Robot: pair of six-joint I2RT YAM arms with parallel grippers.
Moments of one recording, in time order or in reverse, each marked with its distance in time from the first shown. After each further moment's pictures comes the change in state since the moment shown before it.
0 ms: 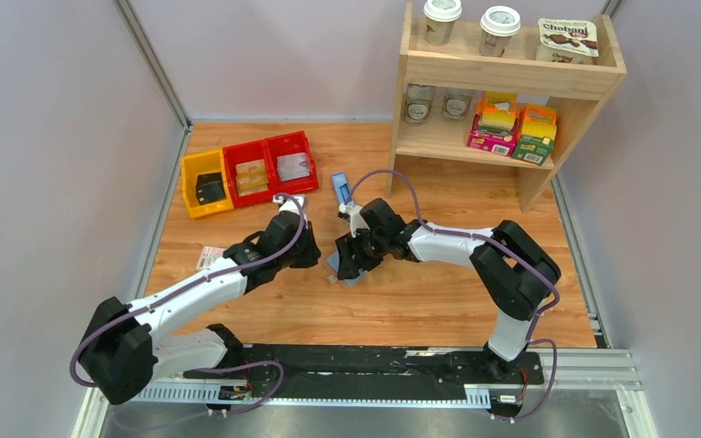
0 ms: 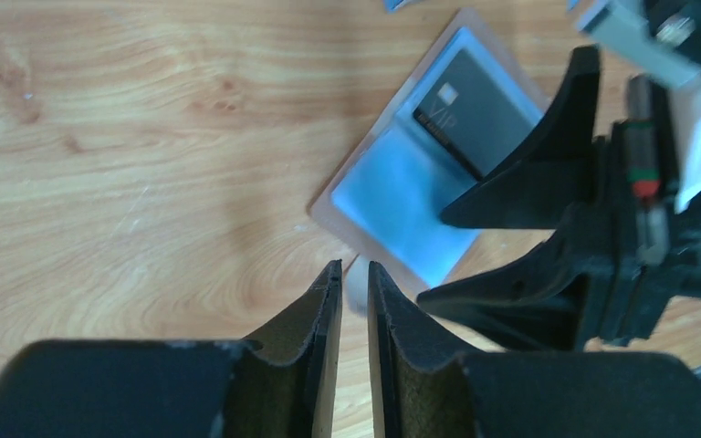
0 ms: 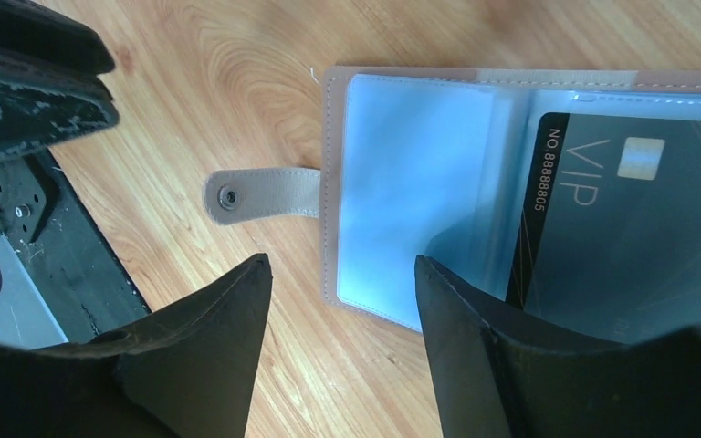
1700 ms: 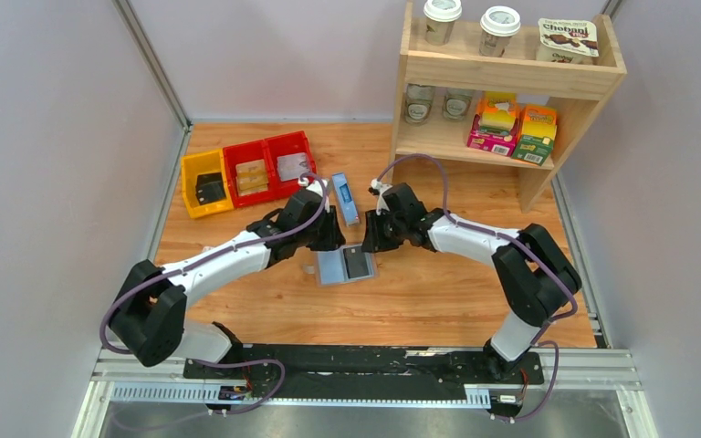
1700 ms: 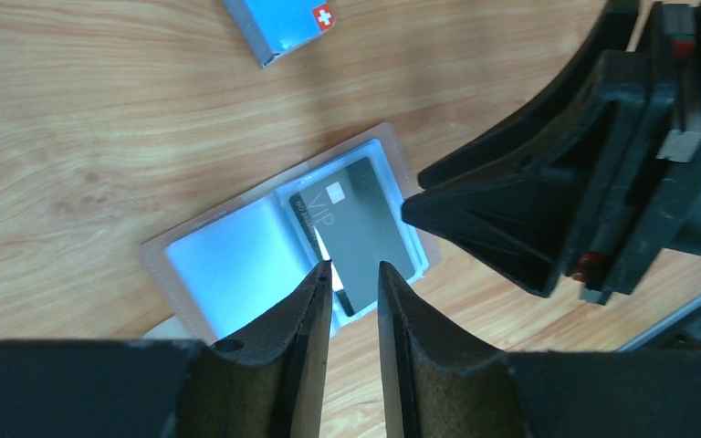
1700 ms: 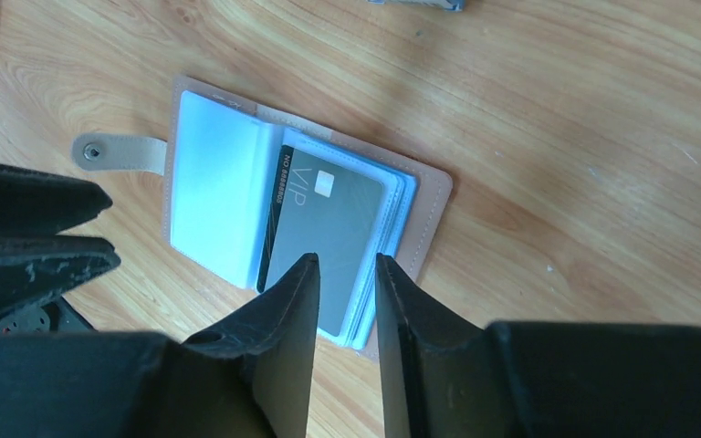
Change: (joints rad) left arm 0.023 0.261 0.207 0.062 0.181 0.047; right arm -0.134 -0.111 -0.013 -0.063 0.176 0.151
